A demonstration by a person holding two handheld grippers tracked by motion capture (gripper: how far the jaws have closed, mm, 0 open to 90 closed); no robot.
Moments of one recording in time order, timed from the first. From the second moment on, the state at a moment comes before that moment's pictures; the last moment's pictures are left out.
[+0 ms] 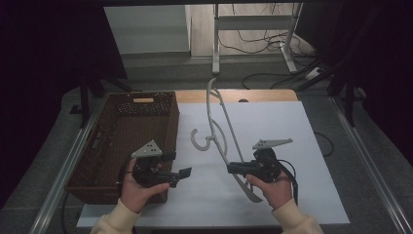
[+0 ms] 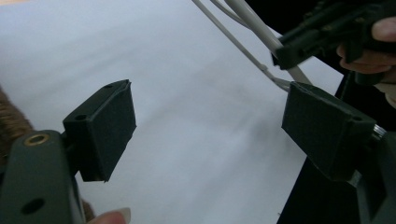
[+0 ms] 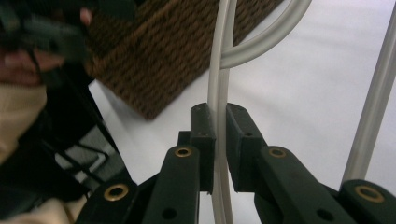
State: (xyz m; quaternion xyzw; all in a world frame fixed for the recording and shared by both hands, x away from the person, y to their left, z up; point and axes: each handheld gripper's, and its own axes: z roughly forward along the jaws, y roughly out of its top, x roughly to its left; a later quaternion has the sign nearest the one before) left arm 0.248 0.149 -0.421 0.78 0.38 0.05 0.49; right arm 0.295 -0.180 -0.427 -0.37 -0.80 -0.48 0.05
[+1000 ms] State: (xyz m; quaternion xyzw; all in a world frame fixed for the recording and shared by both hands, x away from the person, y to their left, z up) left arm 0.268 0.080 -0.443 0.79 0.34 -0.06 0.51; right arm 0.301 -0.172 -0.420 -0.39 -0.74 -0.55 0.05
